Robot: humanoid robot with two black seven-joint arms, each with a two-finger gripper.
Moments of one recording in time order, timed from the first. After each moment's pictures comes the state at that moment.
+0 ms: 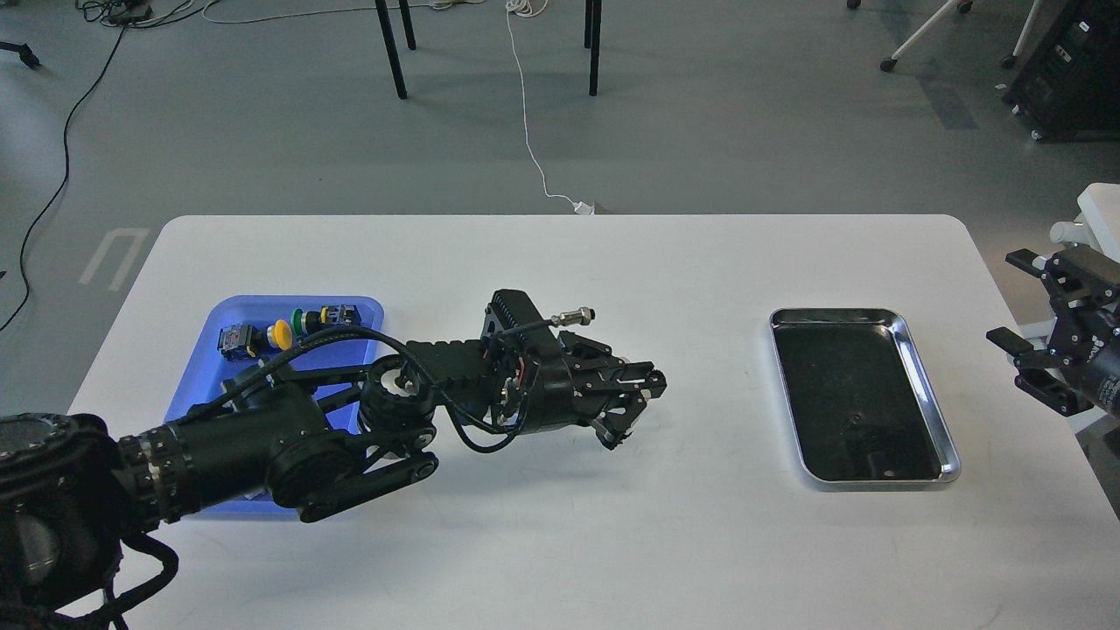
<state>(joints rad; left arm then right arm) -0.86 0.11 -0.16 -1.07 2.01 -0.01 -0.25 0.36 -1.20 0.52 1.44 -0.21 0.13 0.33</state>
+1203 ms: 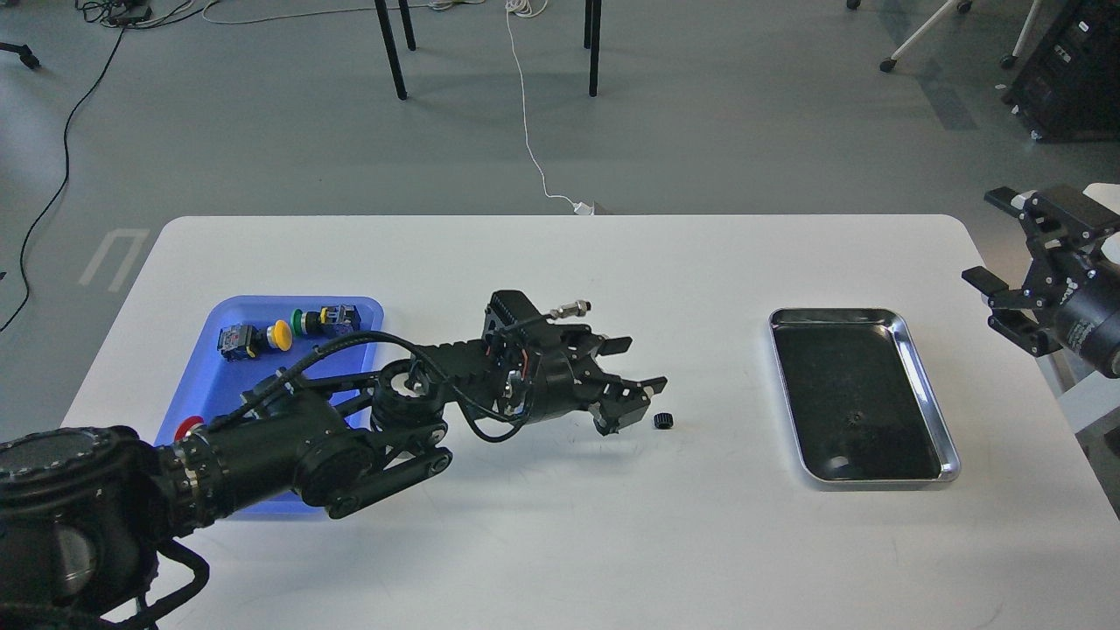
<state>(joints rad) -0.85 0.11 -0.24 -0.96 1.84 0.06 -0.26 0.54 -1.16 0.53 1.50 -0.23 0.05 0.28</state>
